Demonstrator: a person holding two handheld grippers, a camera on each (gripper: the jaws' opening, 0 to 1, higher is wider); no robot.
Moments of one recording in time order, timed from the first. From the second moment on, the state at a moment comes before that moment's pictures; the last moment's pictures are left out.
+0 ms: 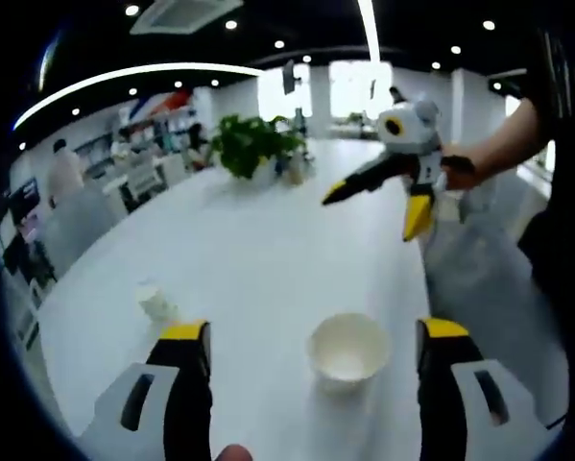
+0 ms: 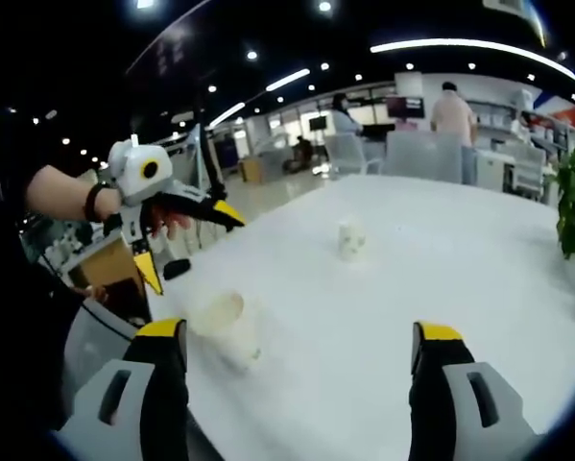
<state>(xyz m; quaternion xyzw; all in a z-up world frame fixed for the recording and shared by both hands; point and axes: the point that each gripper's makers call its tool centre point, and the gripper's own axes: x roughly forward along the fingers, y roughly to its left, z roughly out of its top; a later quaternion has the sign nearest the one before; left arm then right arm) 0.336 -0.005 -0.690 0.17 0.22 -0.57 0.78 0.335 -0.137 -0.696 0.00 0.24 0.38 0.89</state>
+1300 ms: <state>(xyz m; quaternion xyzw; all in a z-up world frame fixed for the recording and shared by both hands) 0.362 0.055 -0.683 0.09 0.20 -0.46 0.86 0.394 -0.108 -0.686 -0.06 0.23 0.41 0.88</state>
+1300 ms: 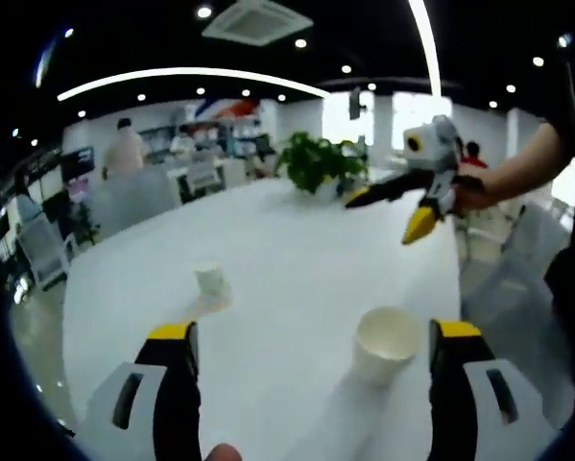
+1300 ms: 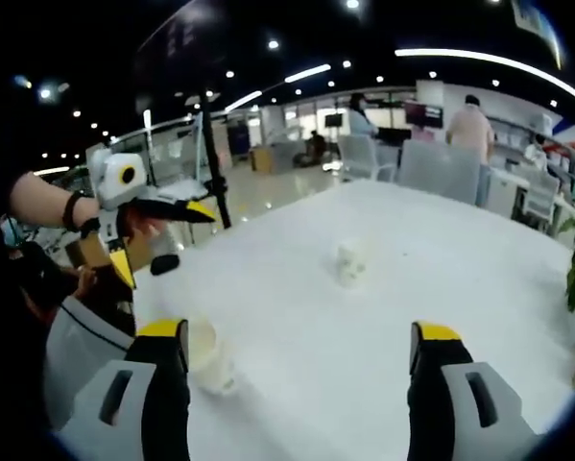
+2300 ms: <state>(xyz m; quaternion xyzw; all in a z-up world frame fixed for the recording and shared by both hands) 0.370 0.050 -0.709 0.07 0.22 -0.42 0.88 0.582 -0.058 -0.723 -0.09 0.22 0.42 0.87</state>
